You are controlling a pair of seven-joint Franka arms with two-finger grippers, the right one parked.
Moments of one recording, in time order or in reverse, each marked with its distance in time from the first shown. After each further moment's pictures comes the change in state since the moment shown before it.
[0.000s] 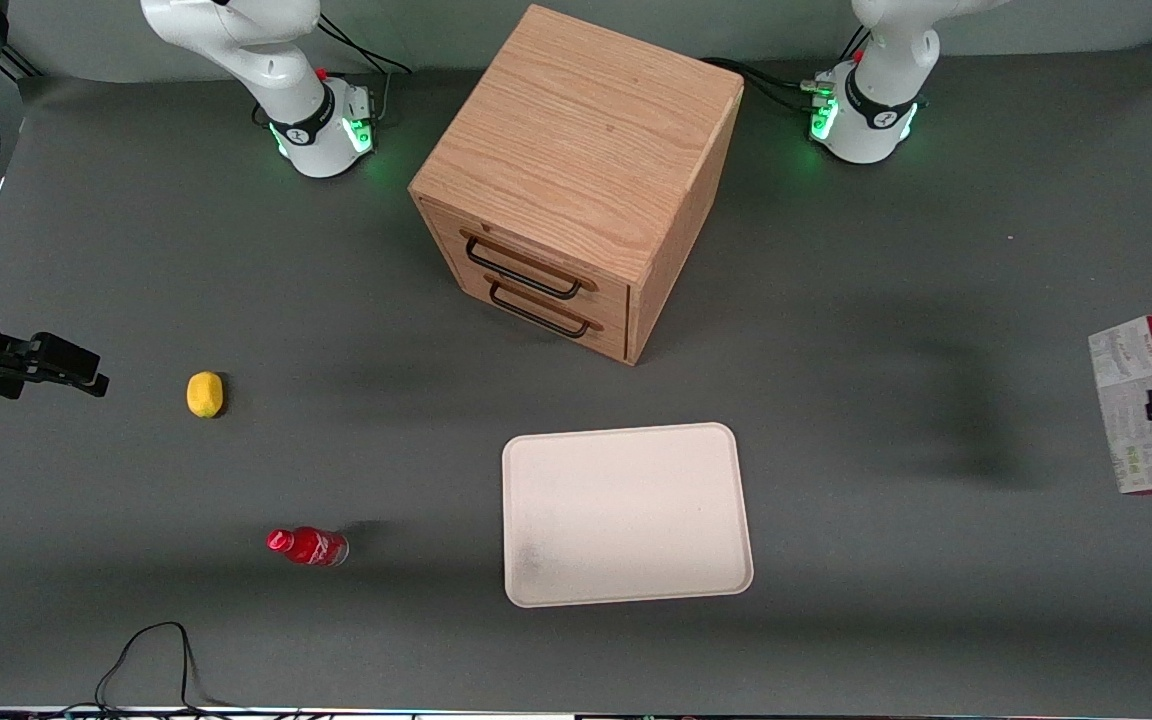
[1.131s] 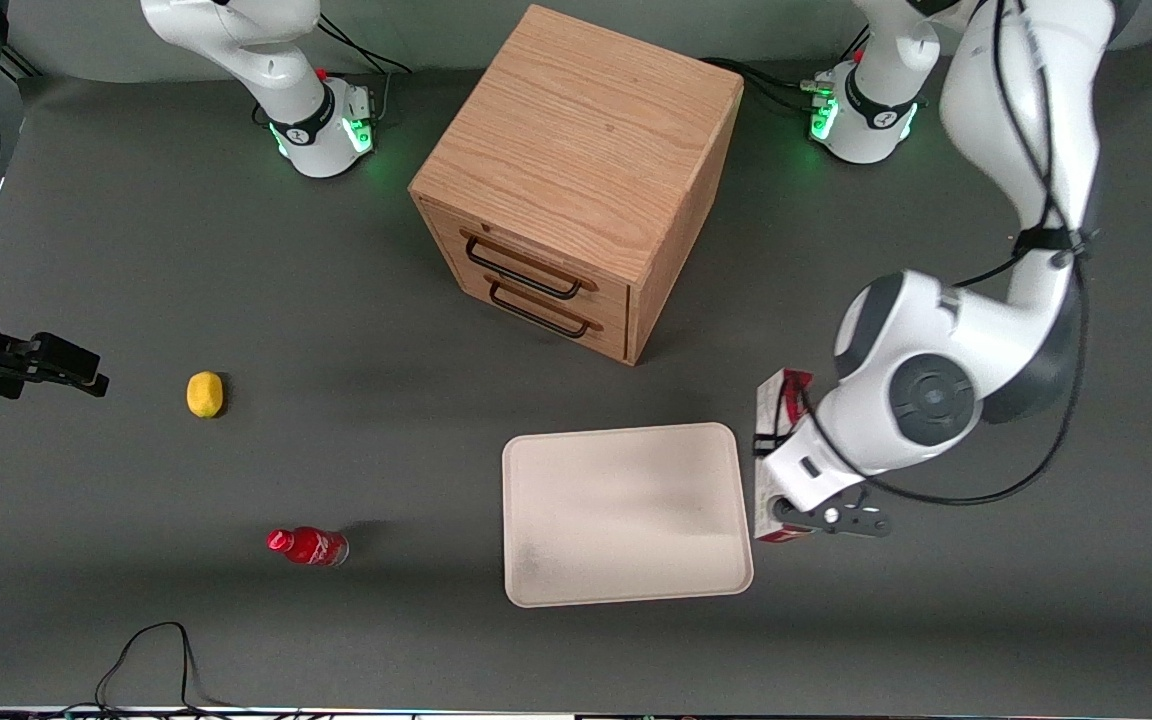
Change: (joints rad) arm -0.410 0.362 -0.247 0.226 0.049 0.221 -0.651
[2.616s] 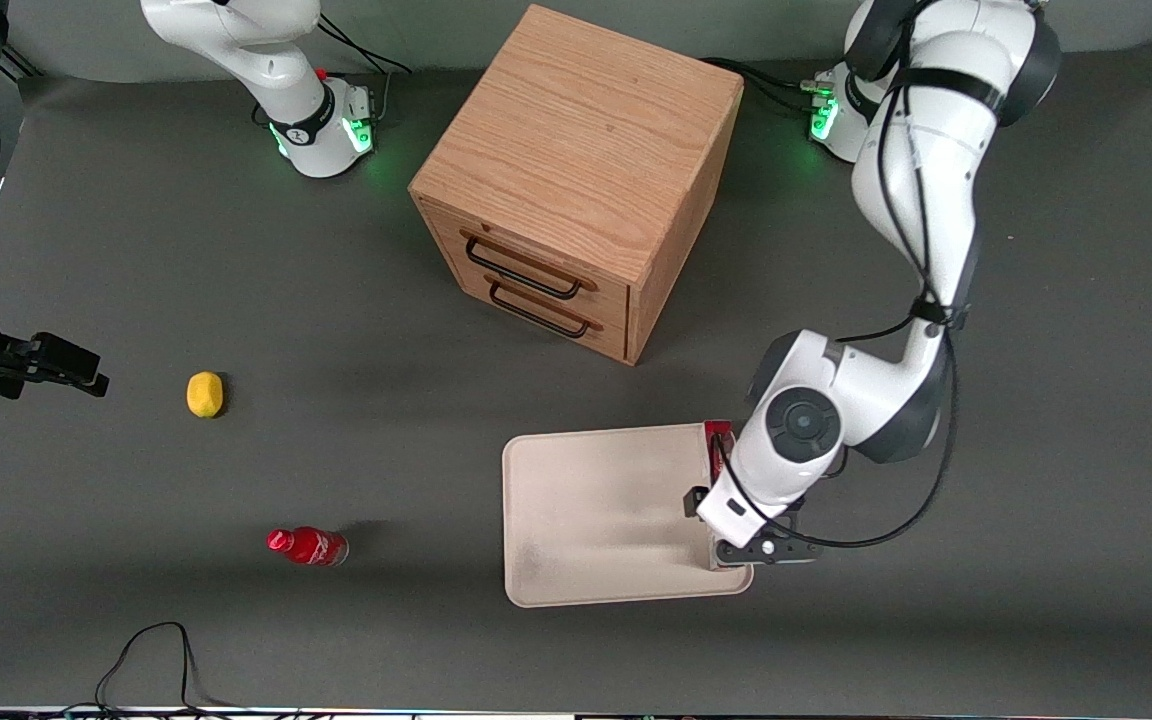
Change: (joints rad) arm -0.103 0.068 0.139 0.057 0.015 0.166 -0.160
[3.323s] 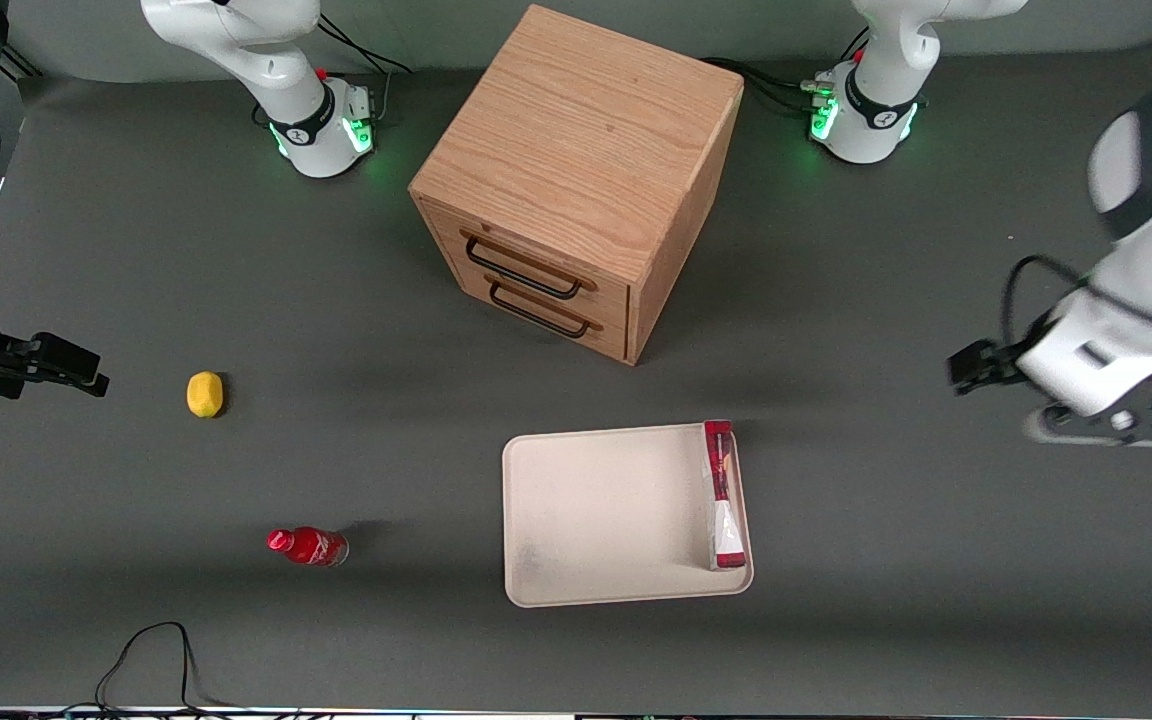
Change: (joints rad) arm 0.332 -0.638 0.015 -0.320 -0.053 -0.461 0.541
